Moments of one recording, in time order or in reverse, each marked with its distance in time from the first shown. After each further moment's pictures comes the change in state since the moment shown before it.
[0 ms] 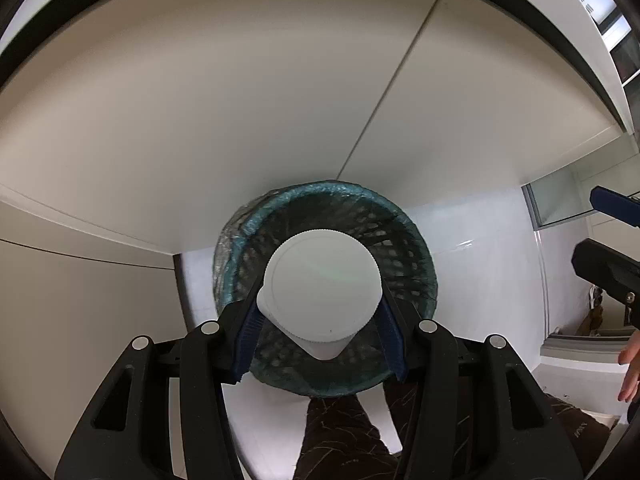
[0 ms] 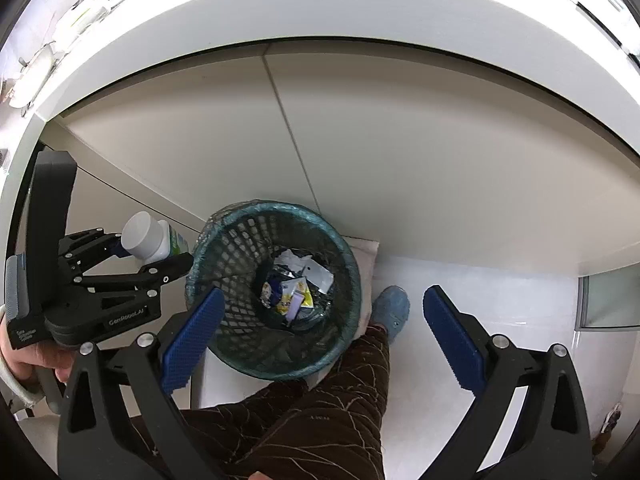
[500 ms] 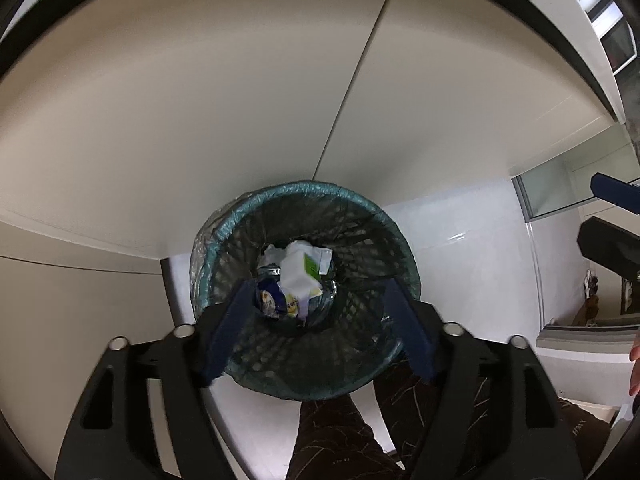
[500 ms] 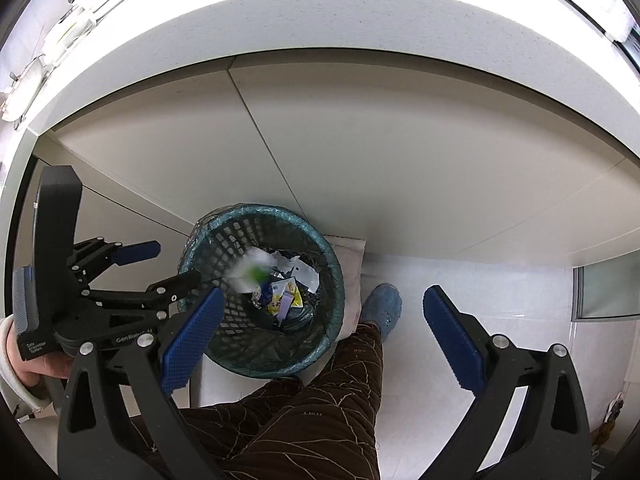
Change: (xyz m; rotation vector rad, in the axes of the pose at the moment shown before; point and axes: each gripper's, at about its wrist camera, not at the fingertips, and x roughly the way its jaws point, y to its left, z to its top) left arm 0.012 -0.021 0.003 0.037 0.001 -0.022; right arm -0.007 -0.013 0.000 0.036 -0.003 -0.016
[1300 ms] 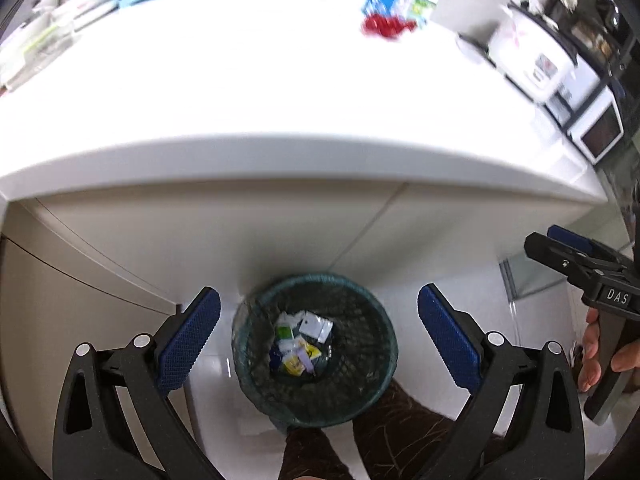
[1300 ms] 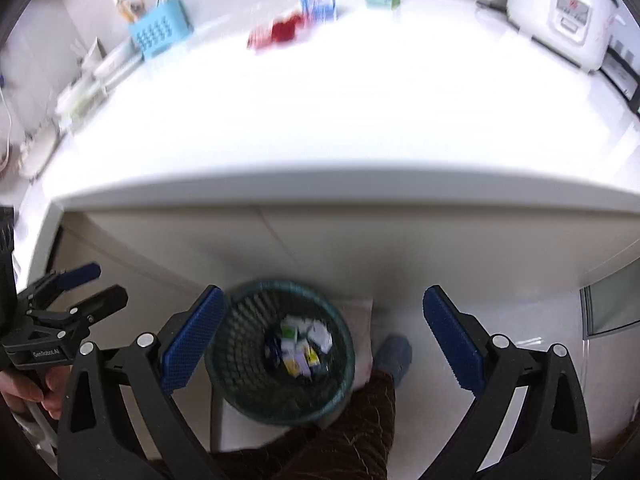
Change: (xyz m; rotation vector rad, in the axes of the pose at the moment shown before) left arm -0.133 0.034 0.021 -0.138 -0.287 -0.009; right arm -0.071 -0.012 0.044 0.068 -0.216 0.039
